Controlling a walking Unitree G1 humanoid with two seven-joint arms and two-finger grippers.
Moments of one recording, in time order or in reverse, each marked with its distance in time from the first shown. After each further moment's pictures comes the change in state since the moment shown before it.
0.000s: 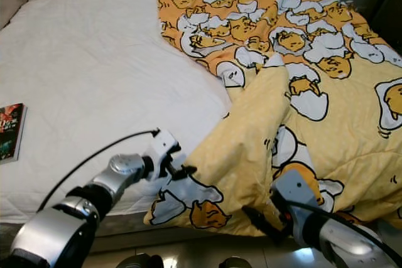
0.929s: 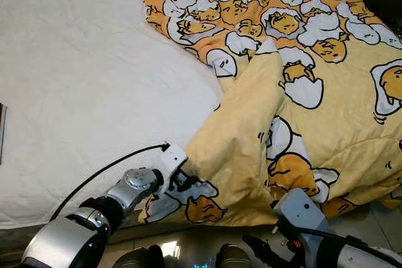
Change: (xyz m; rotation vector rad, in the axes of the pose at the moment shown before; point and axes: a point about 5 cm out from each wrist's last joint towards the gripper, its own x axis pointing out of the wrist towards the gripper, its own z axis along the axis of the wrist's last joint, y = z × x) left arm 0.015 -0.021 -0.015 0.017 0.094 0.110; right arm -0.035 0.023 0.004 -0.017 0.055 0.080
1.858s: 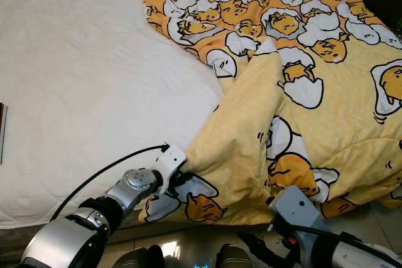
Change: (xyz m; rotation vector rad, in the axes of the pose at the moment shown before) left arm -0.001 0.001 -0.003 0.007 0.018 -0.007; right arm 0.006 0.003 0.006 -0.016 -0.024 0.010
